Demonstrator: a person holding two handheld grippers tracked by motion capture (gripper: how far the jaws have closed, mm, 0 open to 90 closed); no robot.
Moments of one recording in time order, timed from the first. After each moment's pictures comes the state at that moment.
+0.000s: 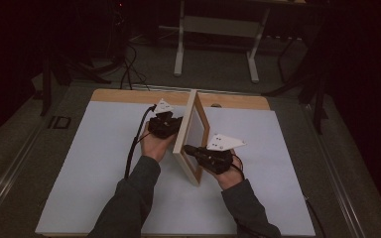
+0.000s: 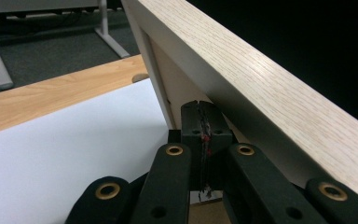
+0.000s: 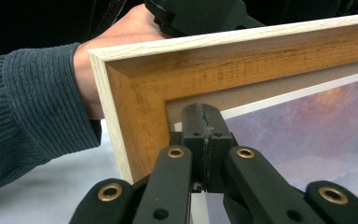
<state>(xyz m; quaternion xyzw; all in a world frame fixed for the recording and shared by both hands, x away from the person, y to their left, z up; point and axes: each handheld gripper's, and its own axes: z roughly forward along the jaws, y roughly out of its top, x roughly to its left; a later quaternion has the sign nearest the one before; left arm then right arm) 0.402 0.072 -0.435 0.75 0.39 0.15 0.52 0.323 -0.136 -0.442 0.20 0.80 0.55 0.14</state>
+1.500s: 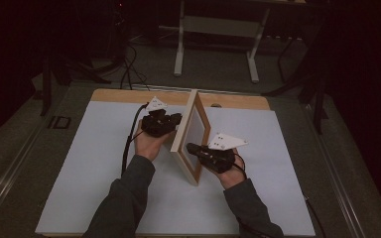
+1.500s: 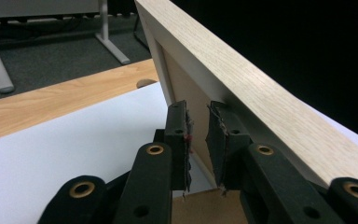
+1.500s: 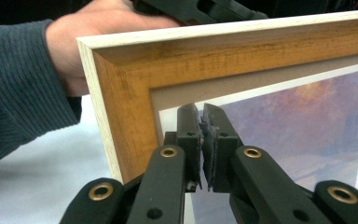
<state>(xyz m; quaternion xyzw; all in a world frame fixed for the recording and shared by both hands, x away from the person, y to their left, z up) 0.397 0.090 -0.425 0.74 0.39 0.15 0.53 0.325 -0.141 -0.440 0.21 0.80 0.54 0.15</state>
